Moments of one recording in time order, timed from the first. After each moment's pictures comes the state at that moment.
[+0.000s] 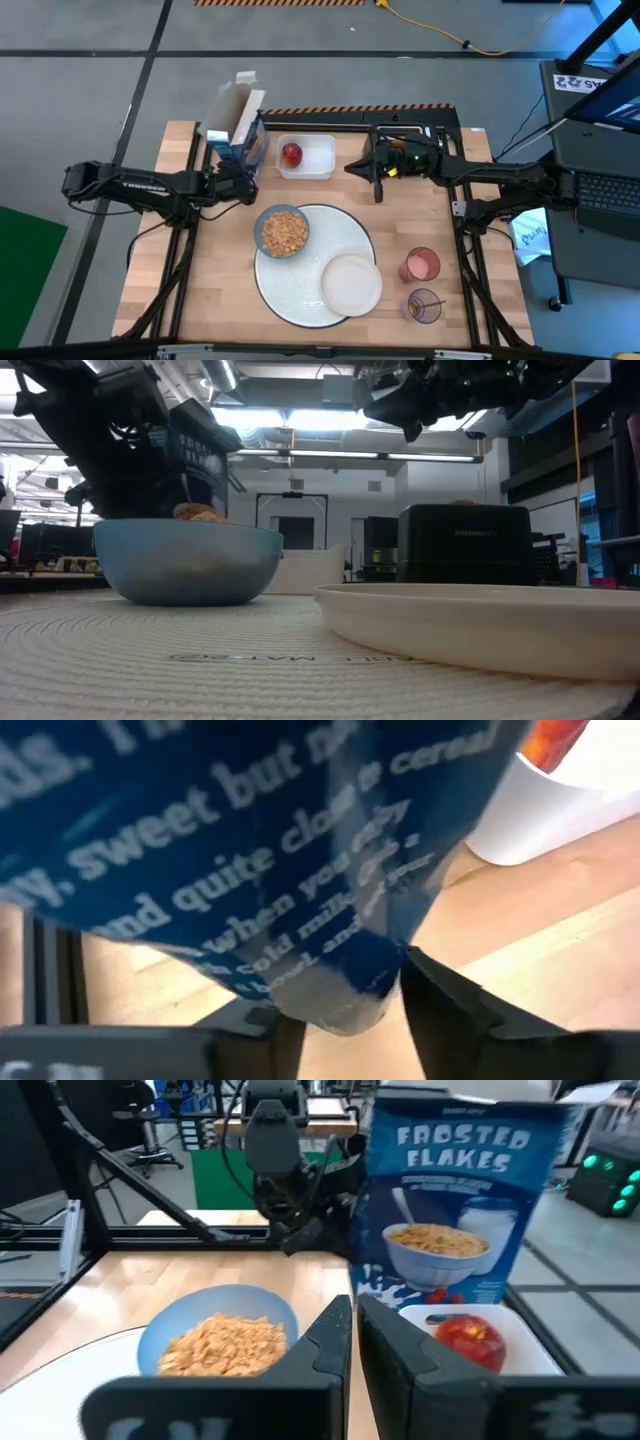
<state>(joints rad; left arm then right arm) 0.11 0.97 0.49 -0.65 -0.69 -0.91 -0.29 1.23 0.78 0.30 -0.31 -0.07</state>
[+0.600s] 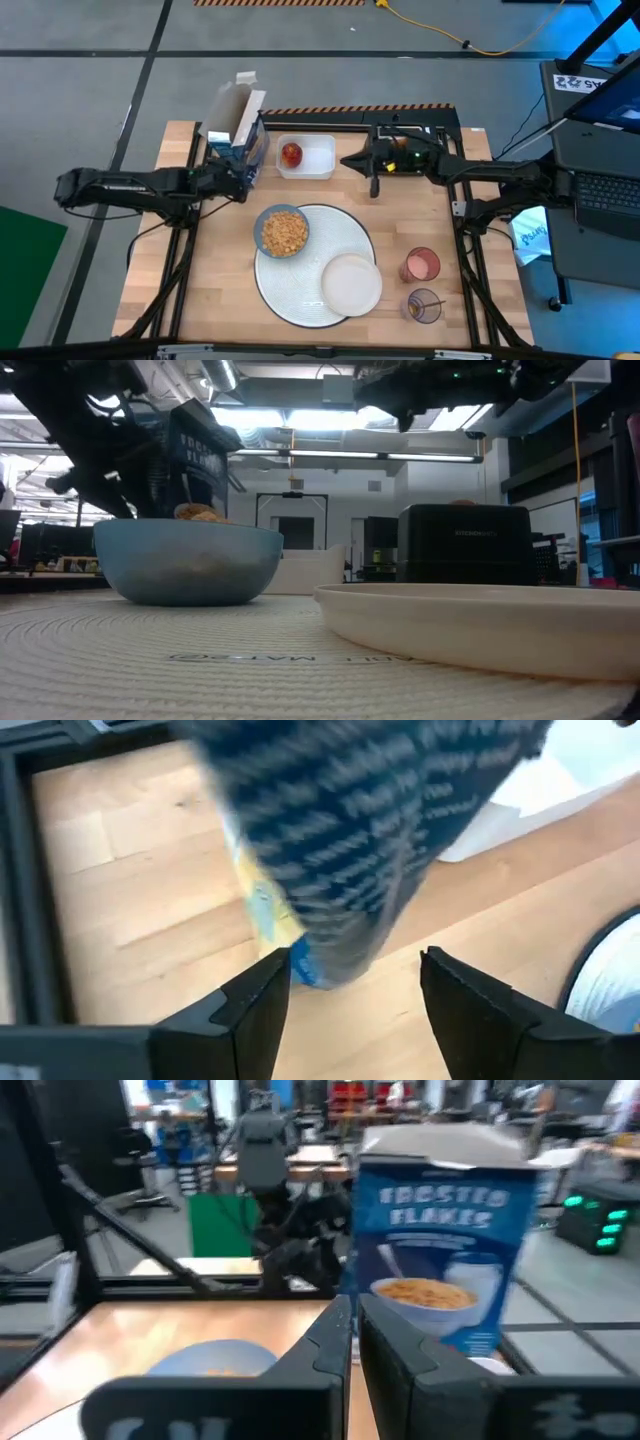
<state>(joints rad) 0.11 0.74 0.52 -0.80 -0.58 -0.93 -0.29 1.27 0.81 0.43 -0.31 -0.03</state>
